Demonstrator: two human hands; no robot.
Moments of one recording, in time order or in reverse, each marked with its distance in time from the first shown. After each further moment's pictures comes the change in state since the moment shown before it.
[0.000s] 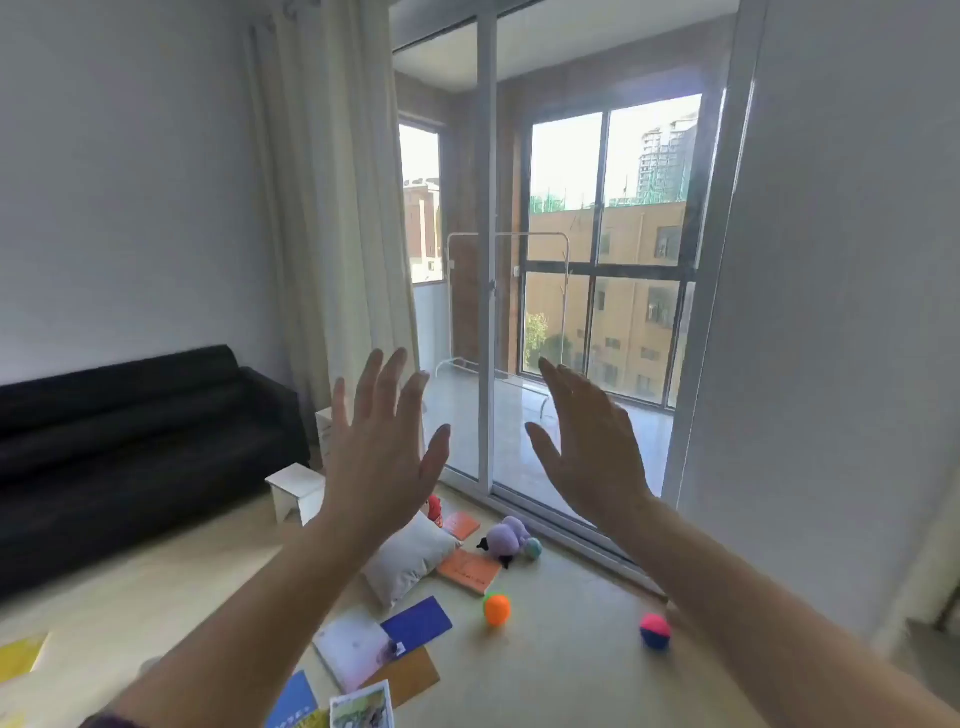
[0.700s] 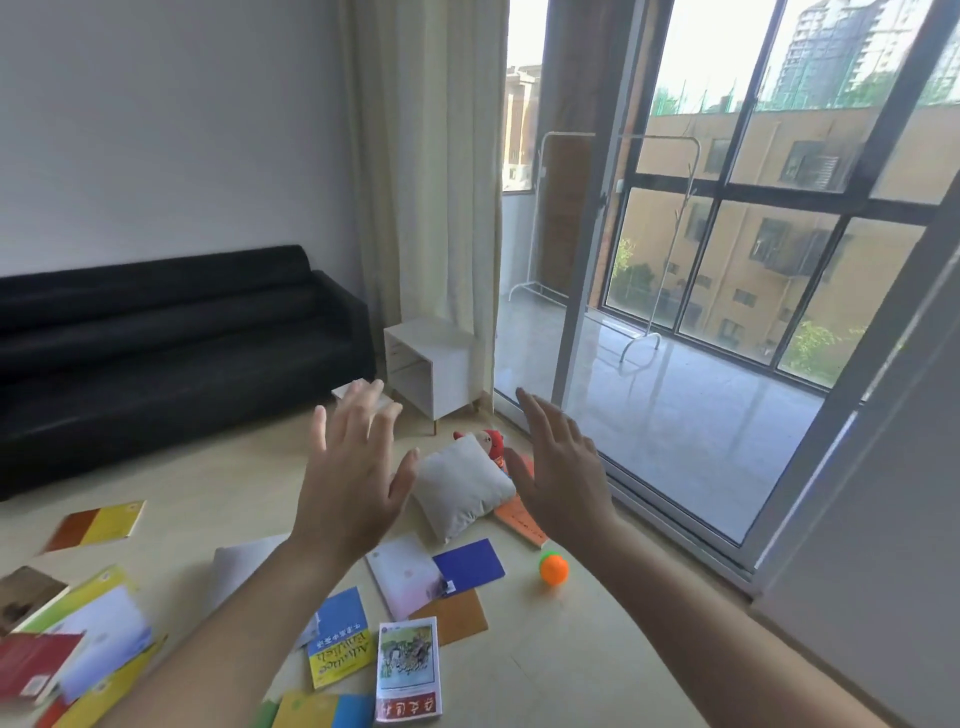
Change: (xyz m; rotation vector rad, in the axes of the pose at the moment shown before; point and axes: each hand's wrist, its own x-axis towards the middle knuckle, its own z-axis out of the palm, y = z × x) left_hand 0.012 -0.188 0.164 0.091 -0.144 -0.224; right_hand 0.079 -0.041 0.264 0.220 -0.346 -0.040
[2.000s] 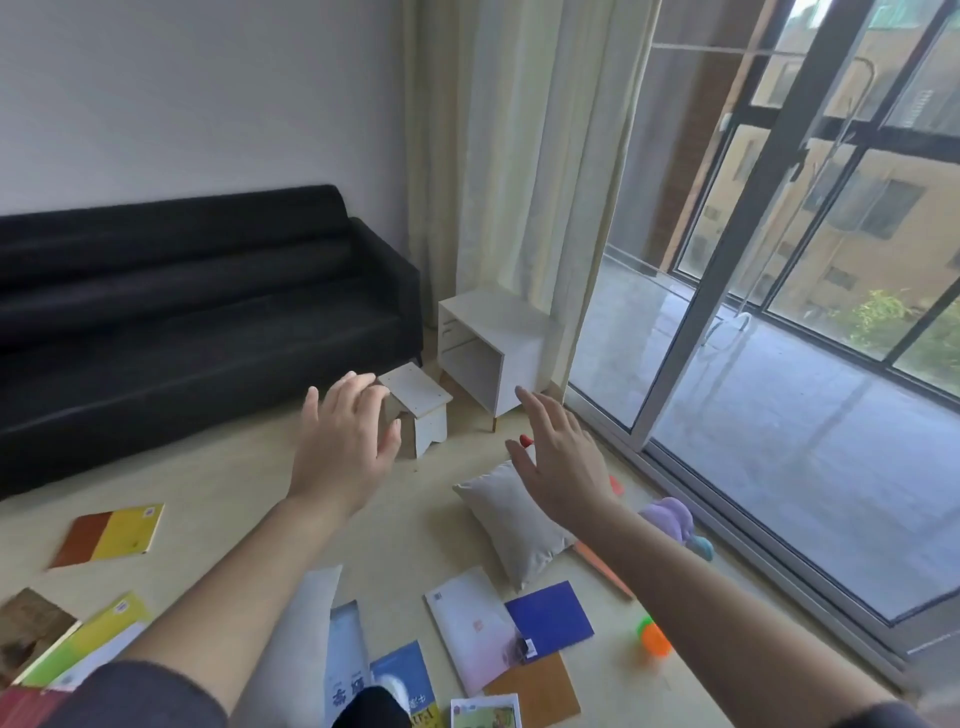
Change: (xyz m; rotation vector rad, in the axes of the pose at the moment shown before) left_hand 0.263 -0.389 0.217 -0.015 -0.101 -0.128; right_hand 0.367 -0.082 0.327 0.046 -0.237 -0.007
